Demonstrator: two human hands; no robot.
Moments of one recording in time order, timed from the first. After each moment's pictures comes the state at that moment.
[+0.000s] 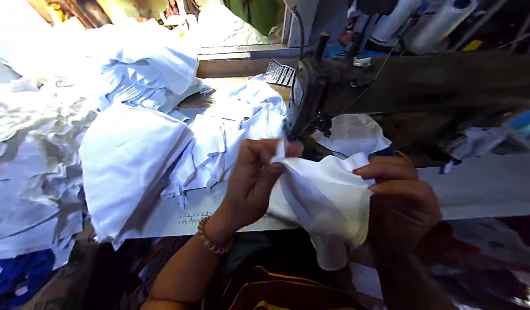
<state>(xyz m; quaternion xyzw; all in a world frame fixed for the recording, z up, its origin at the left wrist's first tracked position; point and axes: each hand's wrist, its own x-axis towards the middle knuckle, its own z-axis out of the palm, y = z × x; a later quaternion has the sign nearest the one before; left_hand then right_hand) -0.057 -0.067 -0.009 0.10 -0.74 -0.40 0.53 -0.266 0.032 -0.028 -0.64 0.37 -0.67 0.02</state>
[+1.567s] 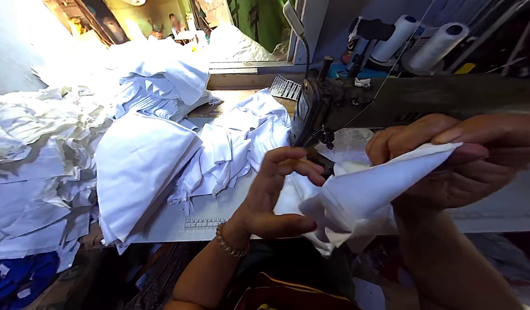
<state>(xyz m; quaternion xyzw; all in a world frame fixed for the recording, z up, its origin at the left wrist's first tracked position) -0.070 -0.068 -0.012 -0.07 -0.68 -0.55 0.48 -0.276 -0.017 0.053 -0.71 0.20 -0.68 0.01</state>
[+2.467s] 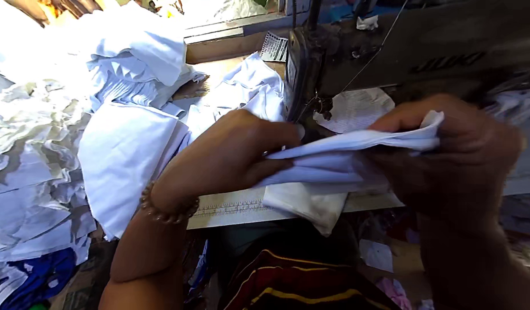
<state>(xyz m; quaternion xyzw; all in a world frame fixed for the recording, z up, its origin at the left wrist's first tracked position) -0.055 -0.111 0.084 0.01 -0.97 -0.17 0.18 -0.289 0.023 0.034 -0.69 0.47 -0.54 0.03</state>
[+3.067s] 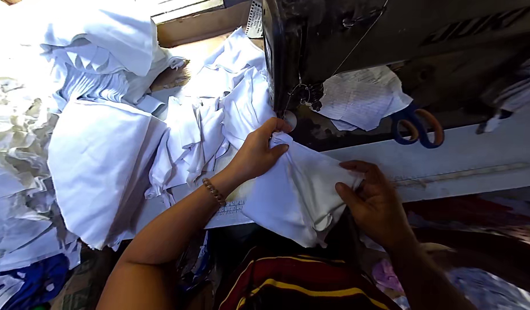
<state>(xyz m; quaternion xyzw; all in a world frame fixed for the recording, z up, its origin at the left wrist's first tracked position) -0.112 -0.124 -0.052 0.30 -0.81 -0.47 0.16 -0.290 0.071 -0.094 -0.48 0.62 -0.55 0.27</state>
